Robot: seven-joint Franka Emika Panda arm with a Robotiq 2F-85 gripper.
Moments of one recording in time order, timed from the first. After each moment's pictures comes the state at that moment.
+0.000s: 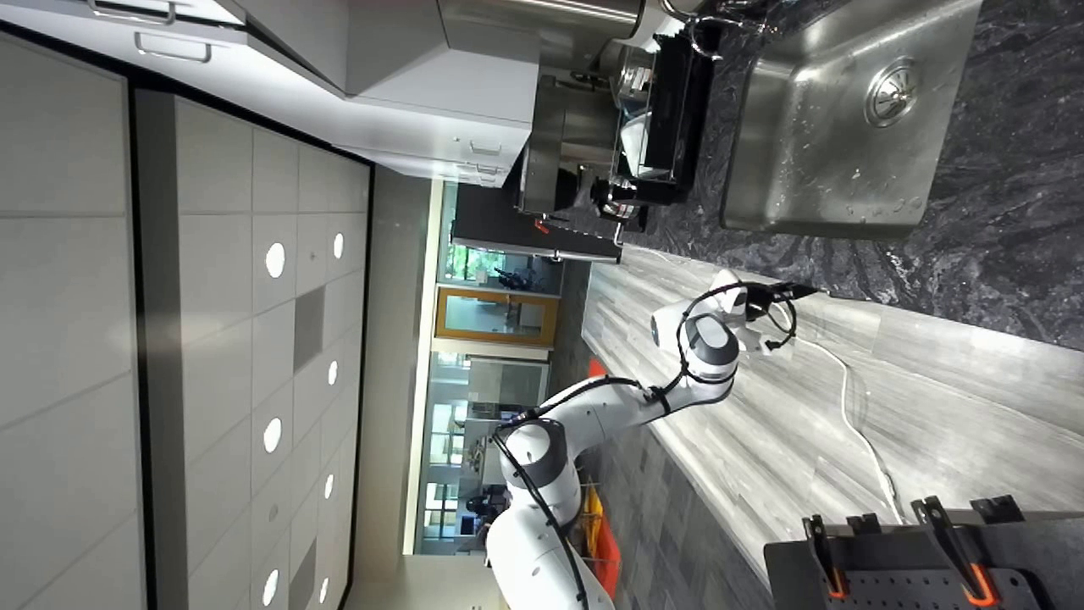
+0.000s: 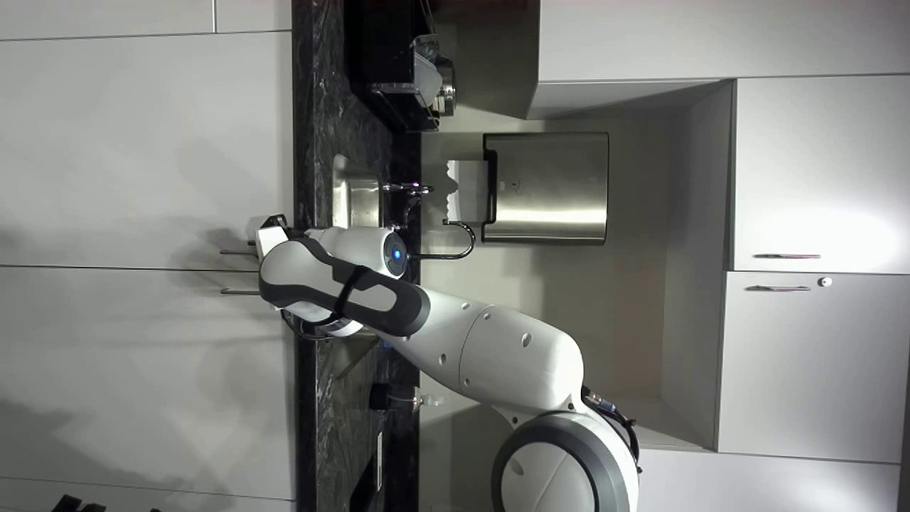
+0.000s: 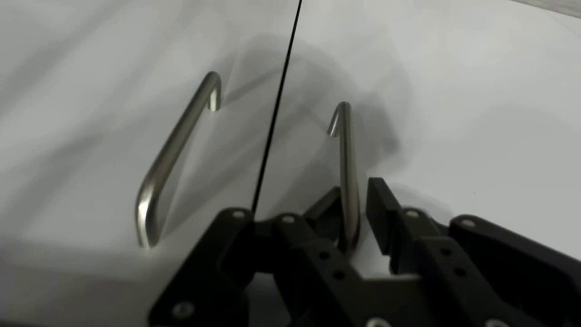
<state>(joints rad) 0.61 1.08 -0.47 -1.81 0.20 3.01 0.74</state>
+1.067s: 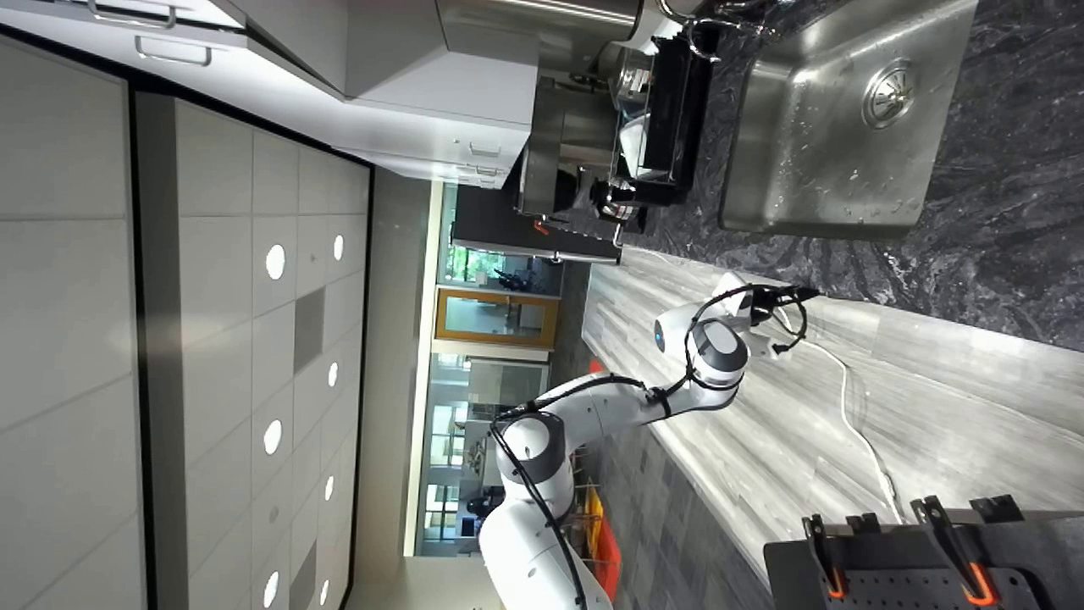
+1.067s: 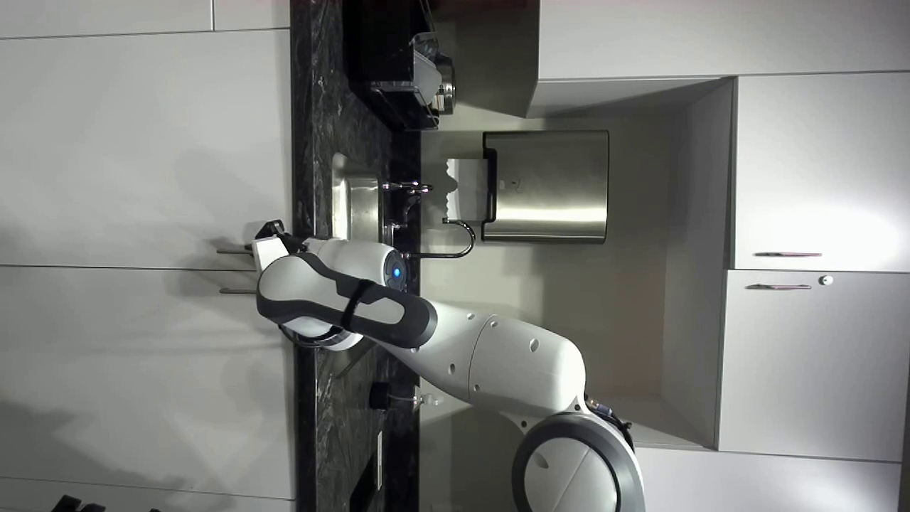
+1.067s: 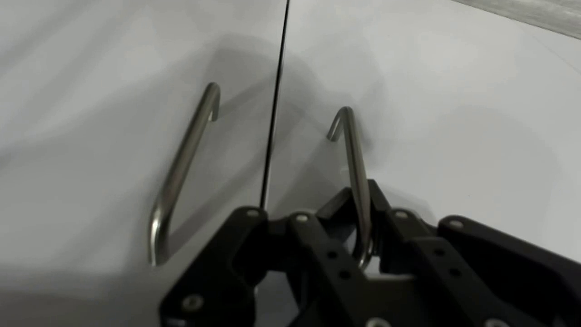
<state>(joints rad) 0.53 1.03 -0.39 -1.88 0.16 3.13 0.70</state>
